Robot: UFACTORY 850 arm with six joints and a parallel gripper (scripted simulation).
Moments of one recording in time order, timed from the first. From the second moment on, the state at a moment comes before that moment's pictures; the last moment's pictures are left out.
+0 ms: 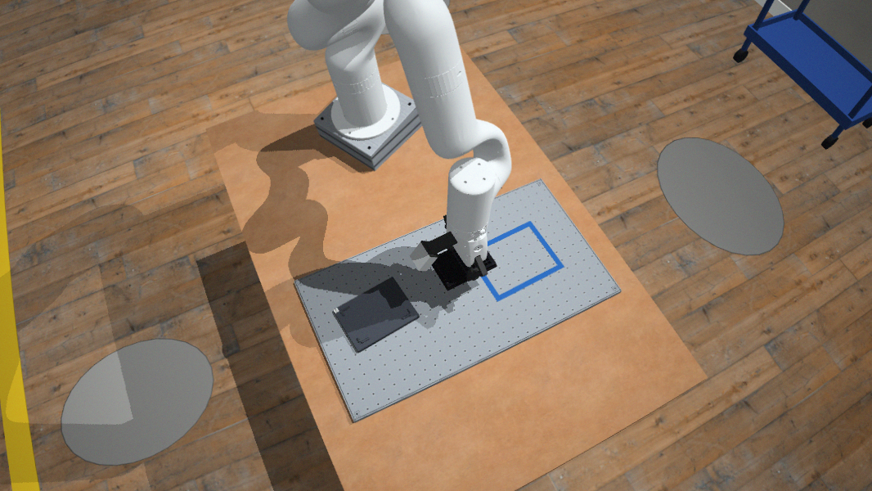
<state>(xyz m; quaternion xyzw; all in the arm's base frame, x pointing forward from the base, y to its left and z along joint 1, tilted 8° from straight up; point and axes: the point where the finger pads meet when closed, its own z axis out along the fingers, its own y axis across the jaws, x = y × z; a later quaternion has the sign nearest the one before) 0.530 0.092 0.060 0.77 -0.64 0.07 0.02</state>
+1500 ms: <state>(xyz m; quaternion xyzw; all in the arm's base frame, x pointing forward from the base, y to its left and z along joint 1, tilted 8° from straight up) 0.517 0.225 0.039 0.77 -0.64 0.07 0.02</state>
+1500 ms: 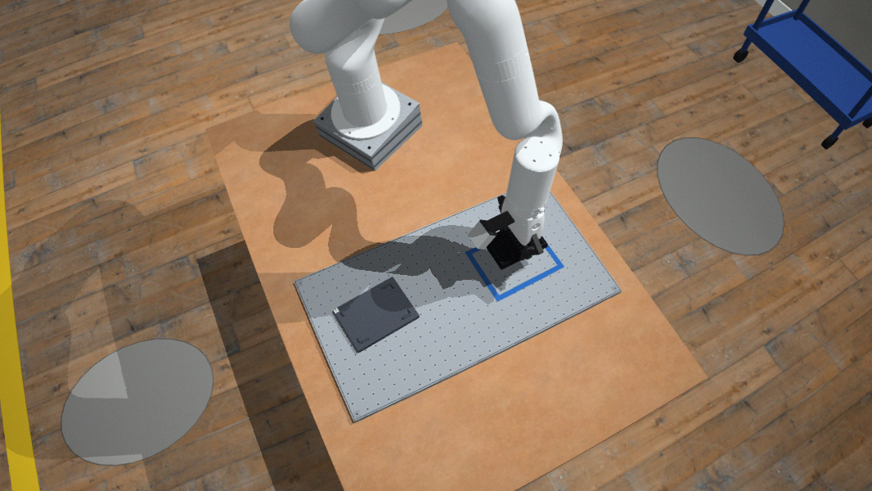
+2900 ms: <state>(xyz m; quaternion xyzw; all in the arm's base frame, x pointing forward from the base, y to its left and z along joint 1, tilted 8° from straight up) 0.517 0.236 0.036 0.77 -0.64 0.07 0.02</state>
